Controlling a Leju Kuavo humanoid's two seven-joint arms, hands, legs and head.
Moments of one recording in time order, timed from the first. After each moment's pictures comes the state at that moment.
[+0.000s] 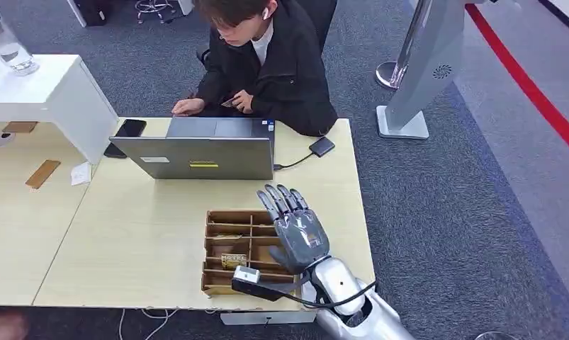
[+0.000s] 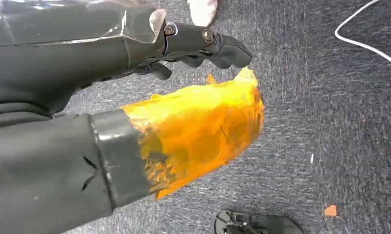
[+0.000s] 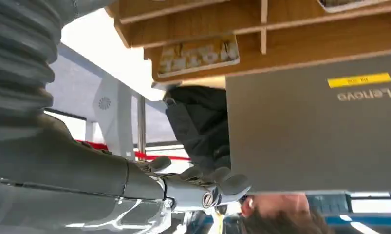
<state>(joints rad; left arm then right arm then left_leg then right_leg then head) -0.09 -0.27 1.05 -0.27 -1.24 0.40 -0.10 -0.25 0.06 0.72 -1.37 1.25 -0.18 0.12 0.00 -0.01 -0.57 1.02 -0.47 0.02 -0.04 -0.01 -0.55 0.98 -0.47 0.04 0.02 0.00</state>
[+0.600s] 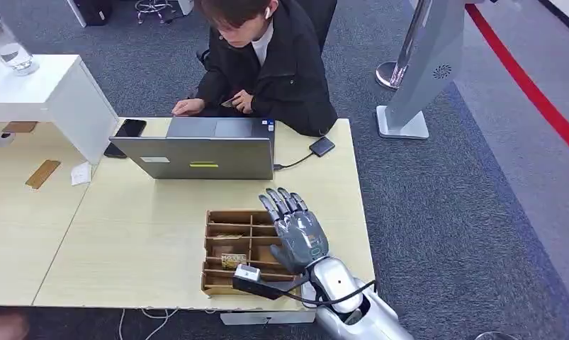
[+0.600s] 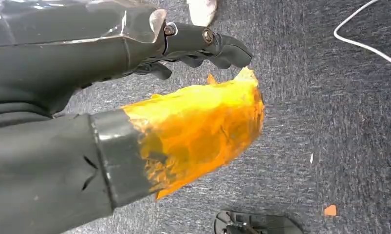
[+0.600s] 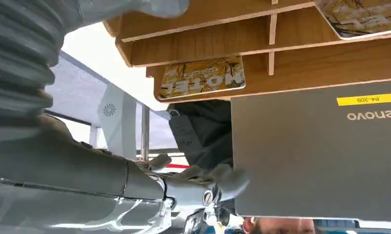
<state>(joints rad) -0.09 -0.27 1.04 -0.27 -1.24 0.40 -0.10 -0.26 0.06 0.72 -1.32 1.24 -0.18 0.12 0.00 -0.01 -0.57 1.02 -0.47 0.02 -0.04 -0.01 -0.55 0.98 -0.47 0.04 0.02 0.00</state>
